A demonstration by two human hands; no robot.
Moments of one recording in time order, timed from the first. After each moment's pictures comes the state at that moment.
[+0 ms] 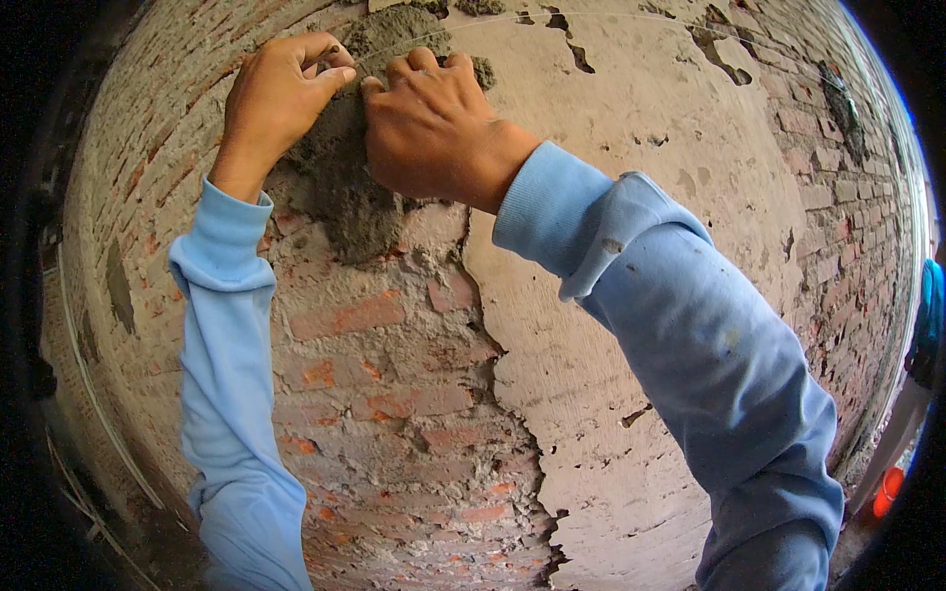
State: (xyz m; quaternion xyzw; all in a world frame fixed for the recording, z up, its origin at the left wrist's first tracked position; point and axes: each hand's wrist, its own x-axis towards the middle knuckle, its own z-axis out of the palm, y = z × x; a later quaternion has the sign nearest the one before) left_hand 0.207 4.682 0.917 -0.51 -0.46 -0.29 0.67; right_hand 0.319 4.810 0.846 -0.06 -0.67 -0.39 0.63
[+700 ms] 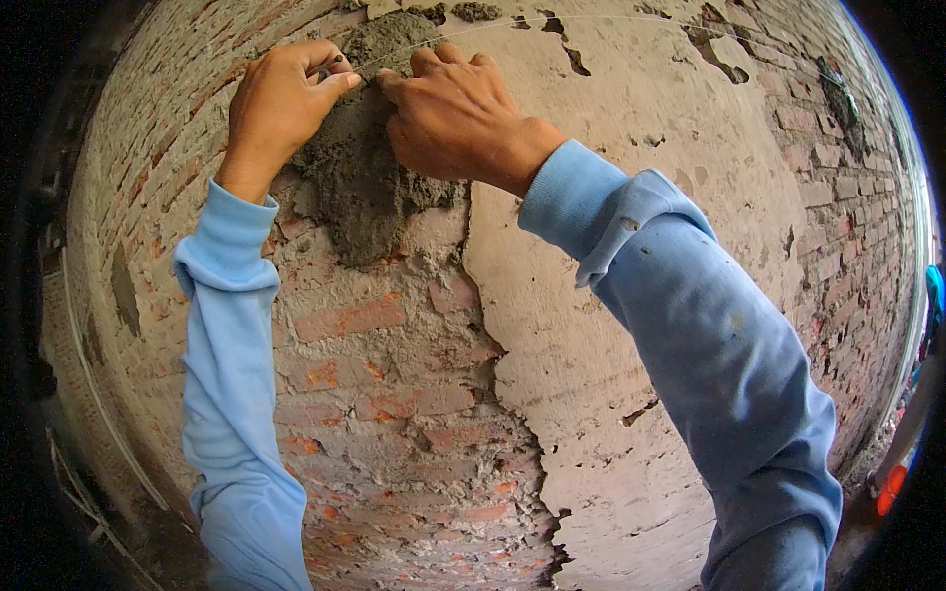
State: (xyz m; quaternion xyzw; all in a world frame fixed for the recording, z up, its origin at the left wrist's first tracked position) left_hand 0.216 4.680 0.914 -0.49 -0.48 -0.27 0.68; right_hand 0.331 4.832 0.855 -0.04 -0.68 -0.34 0.65
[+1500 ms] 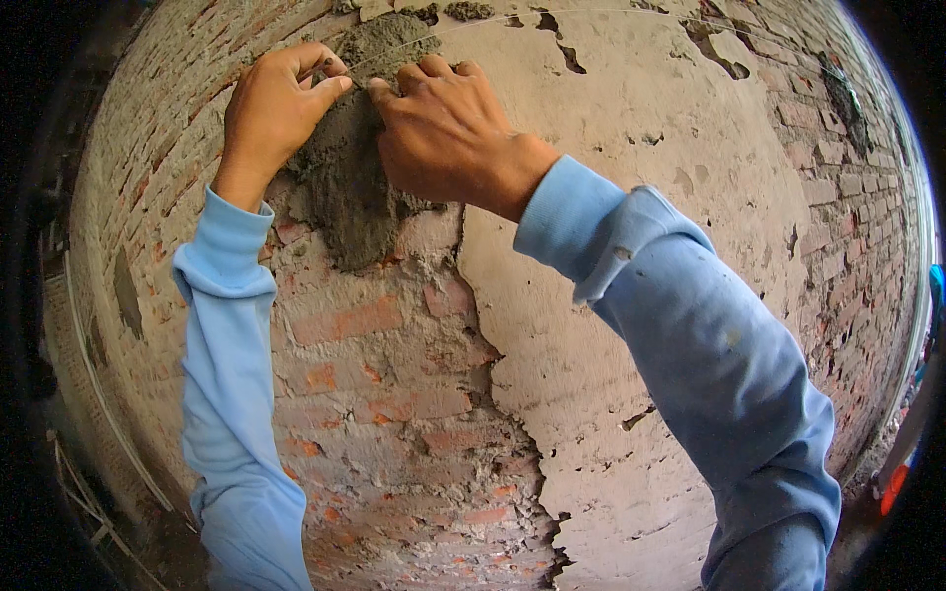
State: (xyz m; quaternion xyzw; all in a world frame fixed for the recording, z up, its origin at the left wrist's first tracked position) left_hand 0.214 4.684 0.916 -0.49 -0.49 -0.28 0.66; right_hand 0.327 4.834 0.845 -0.01 -0.64 -0.38 0.67
